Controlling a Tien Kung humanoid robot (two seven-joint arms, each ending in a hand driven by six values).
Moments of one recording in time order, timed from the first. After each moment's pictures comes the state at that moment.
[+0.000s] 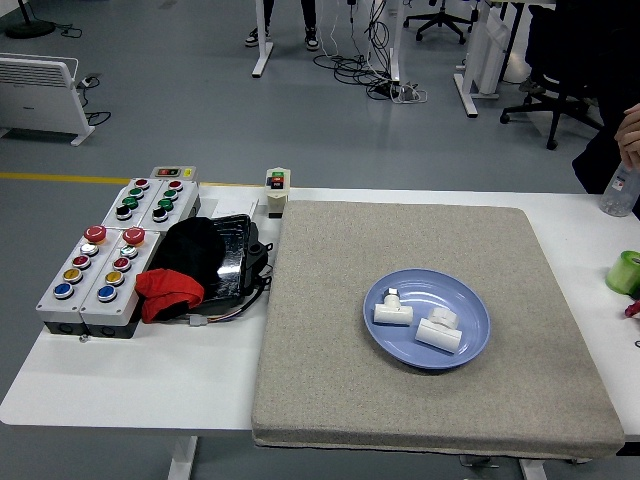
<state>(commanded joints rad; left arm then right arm) -0.08 0.09 -0.12 -0.32 -0.37 0.16 -0.09 0.34 -0.10 1.77 1.27 -1.04 -0.12 0.00</state>
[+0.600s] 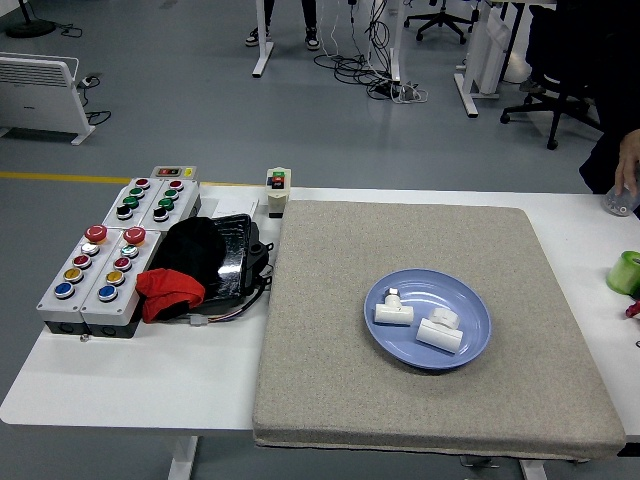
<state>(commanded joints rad) -0.09 0.08 -0.11 -0.32 -0.37 0.16 -0.09 0.24 -0.08 1.83 1.28 -0.62 -0.12 -0.02</state>
